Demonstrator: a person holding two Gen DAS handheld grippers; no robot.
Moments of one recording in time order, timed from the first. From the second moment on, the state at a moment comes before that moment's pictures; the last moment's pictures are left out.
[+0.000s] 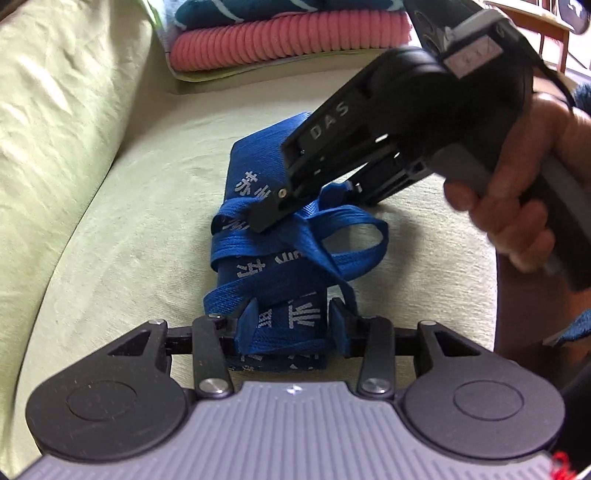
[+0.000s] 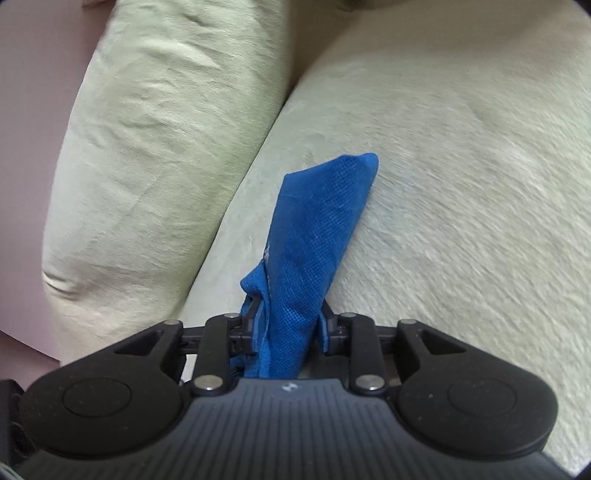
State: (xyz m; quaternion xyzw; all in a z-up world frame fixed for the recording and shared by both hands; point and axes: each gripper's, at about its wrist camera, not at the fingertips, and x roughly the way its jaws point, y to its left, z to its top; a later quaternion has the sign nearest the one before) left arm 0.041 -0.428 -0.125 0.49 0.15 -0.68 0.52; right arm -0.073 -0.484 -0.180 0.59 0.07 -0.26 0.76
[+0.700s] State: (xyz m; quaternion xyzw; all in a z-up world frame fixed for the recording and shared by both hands) left arm -0.196 -0.407 -0.040 0.45 0.01 -0.81 0.37; right arm -0.421 -0.403 -0.108 0.49 -0.08 -0.43 0.75
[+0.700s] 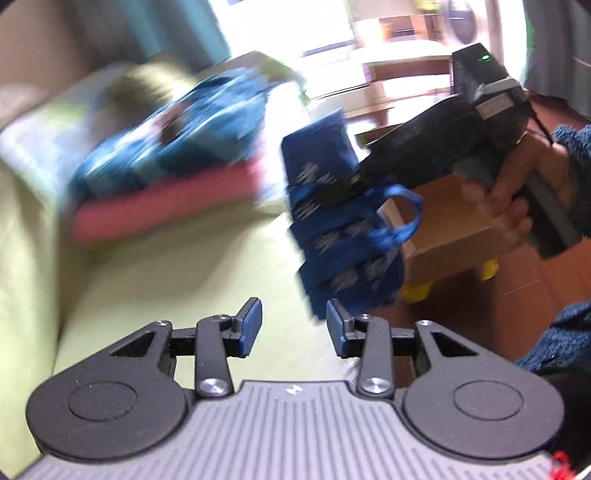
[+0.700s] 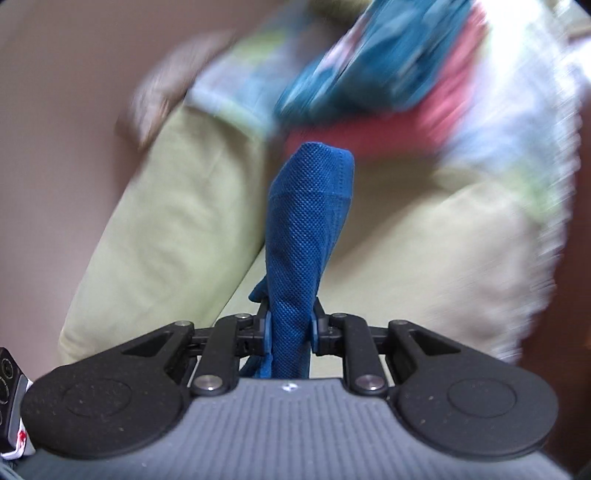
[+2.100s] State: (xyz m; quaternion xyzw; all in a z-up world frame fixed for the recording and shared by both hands) left arm -0.475 -0.588 -0.374 0.60 0.01 -0.80 0.06; right arm -0.603 -0.508 -0.413 0.70 0.00 -0.42 0.58
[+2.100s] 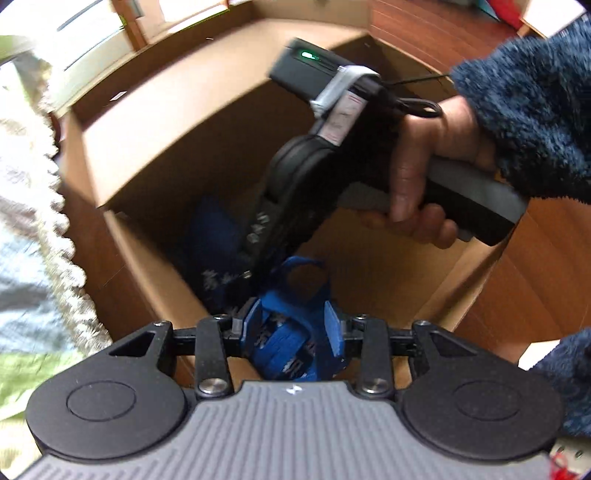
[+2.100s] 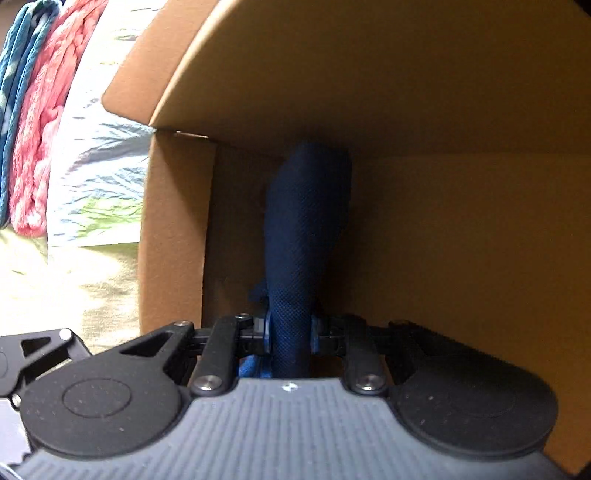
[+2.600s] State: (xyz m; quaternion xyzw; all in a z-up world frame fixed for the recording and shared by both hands) left arm -0.486 -0.624 -0.447 0.64 0.02 -0.76 0.02; right arm -0.581 -0.509 -0.415 0.70 0.01 -0.44 0.57
